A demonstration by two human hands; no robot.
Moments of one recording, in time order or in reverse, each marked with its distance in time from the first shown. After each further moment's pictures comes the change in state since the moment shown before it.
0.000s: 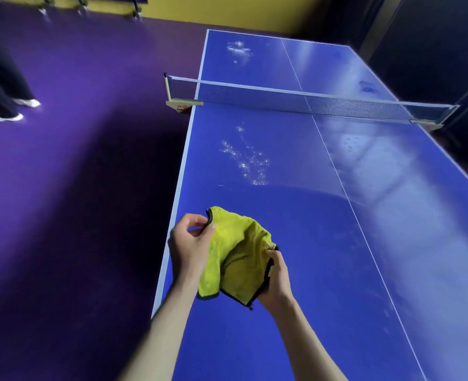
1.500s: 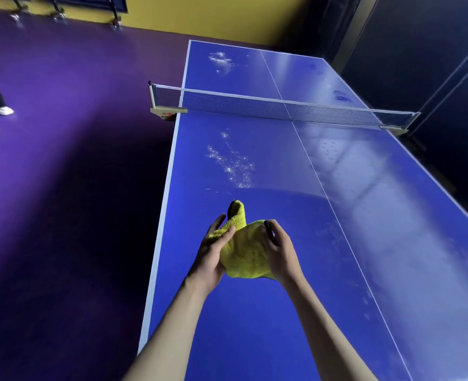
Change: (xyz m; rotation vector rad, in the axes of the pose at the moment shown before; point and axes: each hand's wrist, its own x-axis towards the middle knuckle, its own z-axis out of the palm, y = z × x) left_hand -0.022 -0.021 0.036 -0.615 -0.687 -0.387; right_hand -0.010 -0.045 -0.010 -0.963 0.017 -0.767
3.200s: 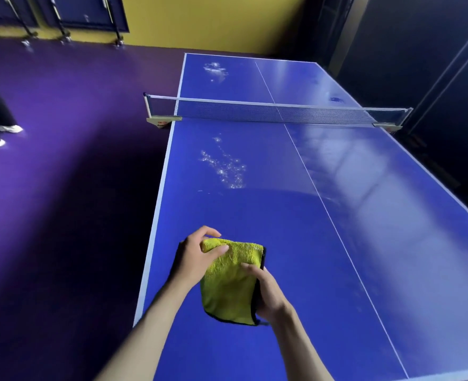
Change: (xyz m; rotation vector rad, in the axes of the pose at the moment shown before) left_hand -0.041 -0.004 0.019 1.063 0.240 0.337; right_hand -0.075 0.056 -0.023 0.848 -0.381 0.540
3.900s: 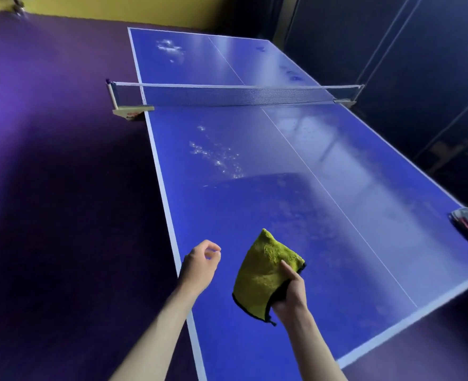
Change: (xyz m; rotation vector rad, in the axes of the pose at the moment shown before) left_hand 0.053 -0.135 -0.116 -0.008 -0.305 -0.171; right_hand 0.051 0.072 0.142 0.596 0.718 -0.063
